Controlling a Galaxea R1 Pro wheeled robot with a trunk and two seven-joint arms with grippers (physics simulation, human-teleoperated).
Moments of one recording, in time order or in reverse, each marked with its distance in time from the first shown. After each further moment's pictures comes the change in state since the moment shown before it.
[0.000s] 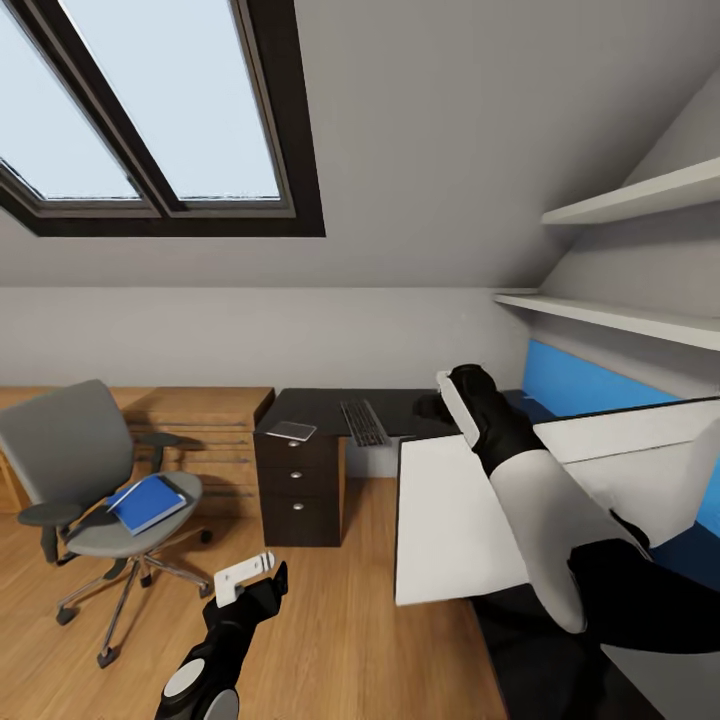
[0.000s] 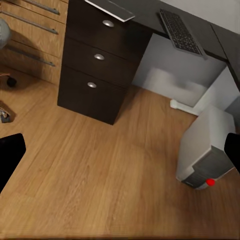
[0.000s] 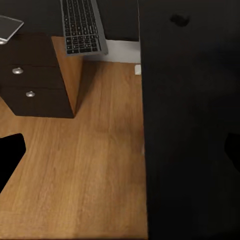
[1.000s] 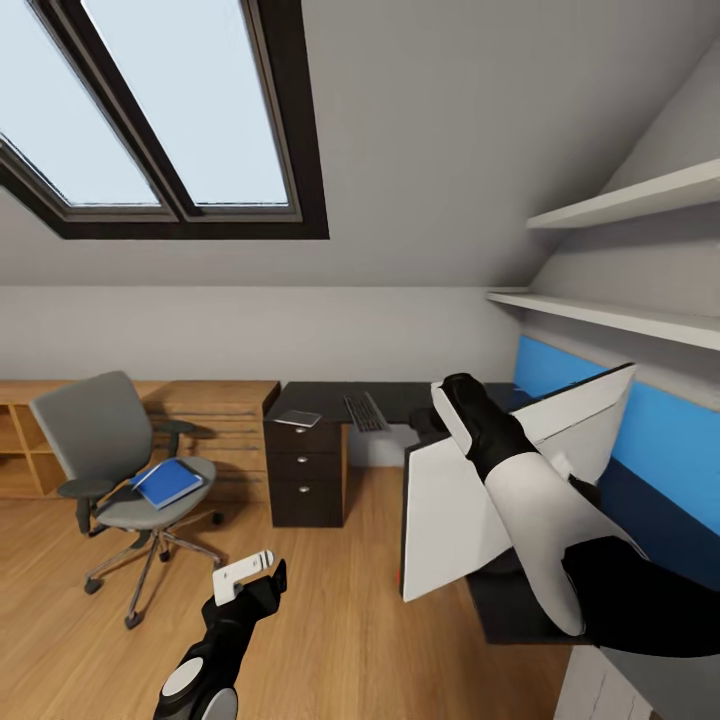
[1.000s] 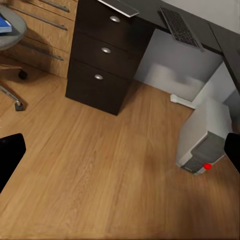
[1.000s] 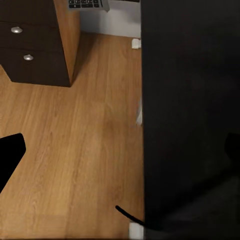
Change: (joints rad) left arm 0.000 0.001 0.003 -0.009 0.000 -0.001 0.001; right arm 0.000 0.009 0.040 0.070 0.004 0.000 -0.006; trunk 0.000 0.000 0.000
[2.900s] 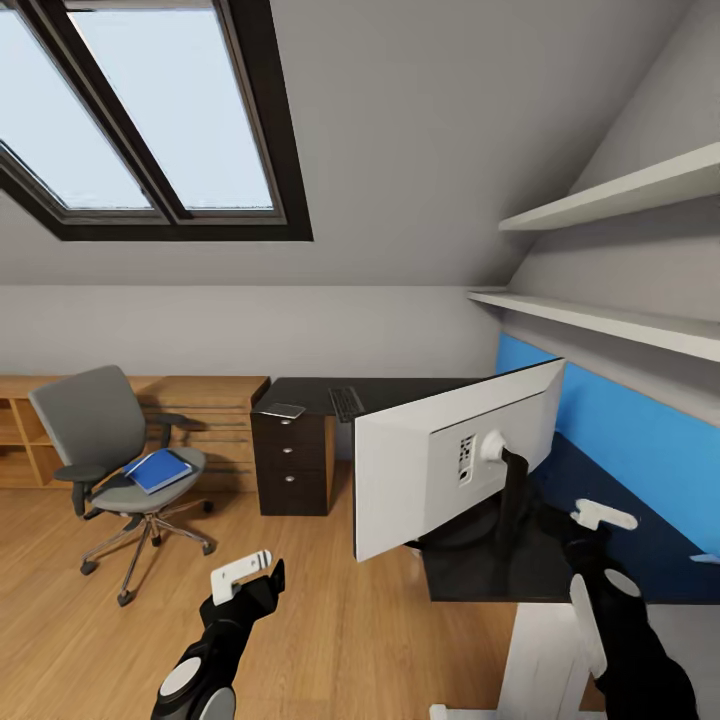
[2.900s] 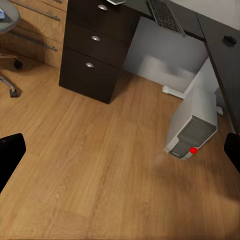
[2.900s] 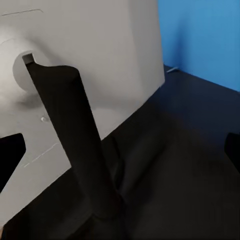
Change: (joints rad) left arm 0.000 0.004 0.006 -0.001 0.000 0.004 -0.001; right arm 0.766 -0.119 -0.561 -0.524 0.145 -0.836 0.249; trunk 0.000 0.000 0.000
